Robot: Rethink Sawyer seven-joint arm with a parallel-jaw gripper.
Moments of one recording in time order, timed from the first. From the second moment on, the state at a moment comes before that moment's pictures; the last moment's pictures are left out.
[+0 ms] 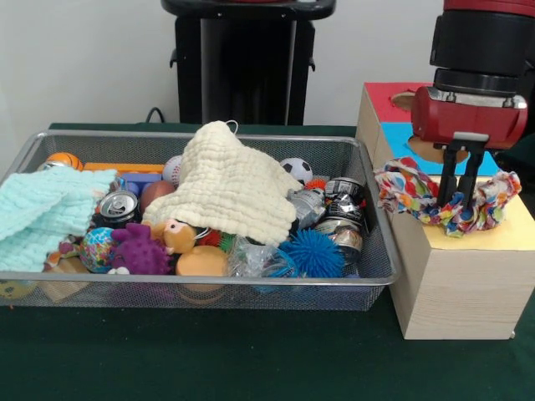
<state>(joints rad) 0.20 -0.52 -0.25 1.47 0.30 0.32 1.61</state>
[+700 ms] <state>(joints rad) 0.22 -0.50 -0.28 1.47 0.35 0.38 1.62</state>
